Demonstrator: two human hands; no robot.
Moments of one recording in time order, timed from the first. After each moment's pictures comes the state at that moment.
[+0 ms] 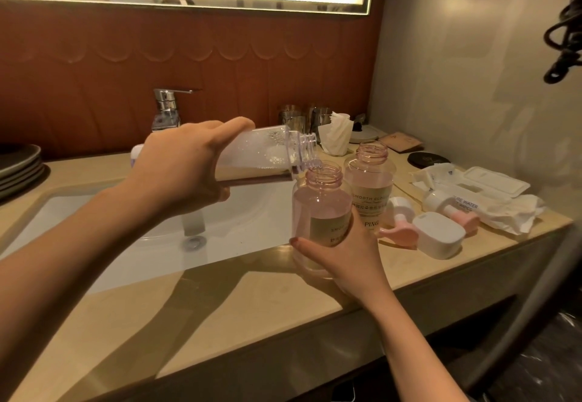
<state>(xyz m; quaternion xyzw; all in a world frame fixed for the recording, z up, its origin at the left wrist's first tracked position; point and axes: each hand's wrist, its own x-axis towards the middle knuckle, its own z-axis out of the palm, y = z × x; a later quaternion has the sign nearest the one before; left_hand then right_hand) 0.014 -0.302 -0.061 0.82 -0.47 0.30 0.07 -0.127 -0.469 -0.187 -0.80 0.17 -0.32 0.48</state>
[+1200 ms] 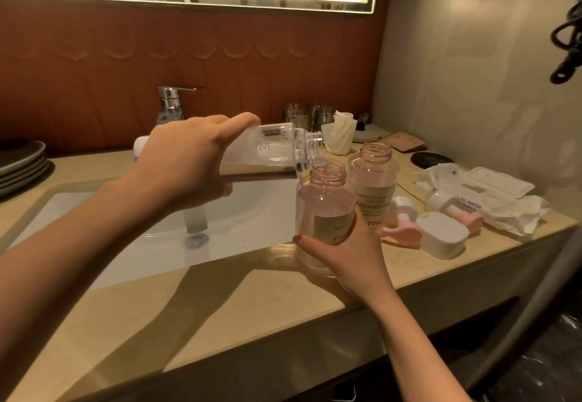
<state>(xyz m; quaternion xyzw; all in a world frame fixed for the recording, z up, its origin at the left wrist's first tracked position) 0.018 -0.303 -0.058 0.82 -0.48 0.32 0.04 -0.129 -0.467 -0.186 -0.79 0.16 -0.33 0.48</state>
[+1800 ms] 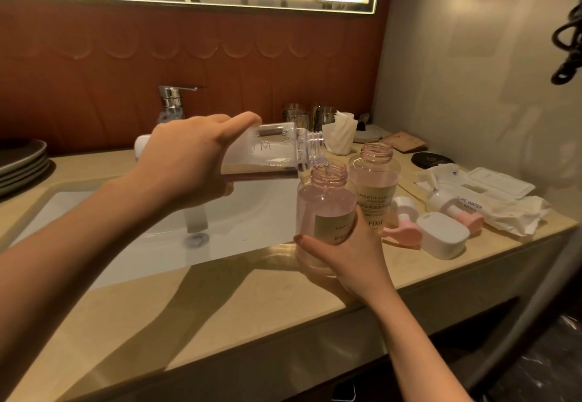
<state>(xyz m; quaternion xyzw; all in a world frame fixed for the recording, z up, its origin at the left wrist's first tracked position) 0.018 -0.303 -0.058 0.81 -0.49 0.32 0.05 -0.129 -0.467 -0.184 -0.79 0.17 -0.32 0.49</state>
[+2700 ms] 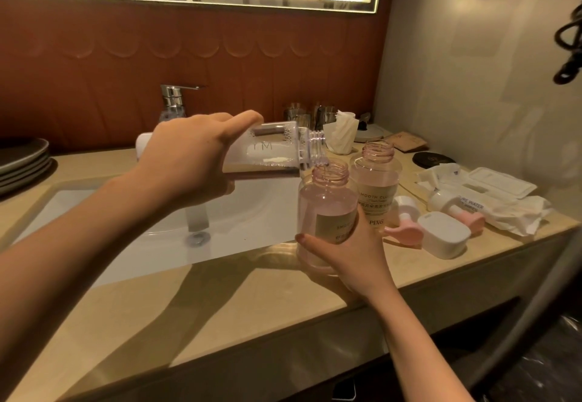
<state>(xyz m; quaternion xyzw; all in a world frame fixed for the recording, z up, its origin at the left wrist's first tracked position) 0.014 -0.303 -0.057 0.81 -0.49 0.33 0.04 -0.129 -0.468 -0.184 -0.79 0.17 -0.32 0.49</state>
